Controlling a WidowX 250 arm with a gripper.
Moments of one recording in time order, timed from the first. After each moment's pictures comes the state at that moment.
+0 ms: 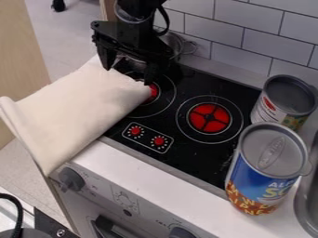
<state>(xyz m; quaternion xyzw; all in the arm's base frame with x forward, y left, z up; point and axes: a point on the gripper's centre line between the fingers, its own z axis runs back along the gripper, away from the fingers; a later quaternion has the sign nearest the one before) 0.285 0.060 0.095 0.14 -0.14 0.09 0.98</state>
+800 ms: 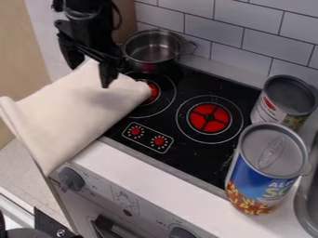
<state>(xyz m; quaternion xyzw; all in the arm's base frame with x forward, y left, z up) 0.262 0.123 0.090 0.11 -0.09 -0.01 0.99</state>
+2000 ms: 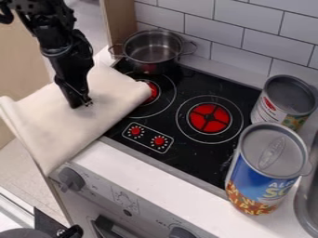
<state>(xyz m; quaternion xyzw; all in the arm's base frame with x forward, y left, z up) 0.246 0.133 0.036 0.06 -0.08 -0.19 0.98</state>
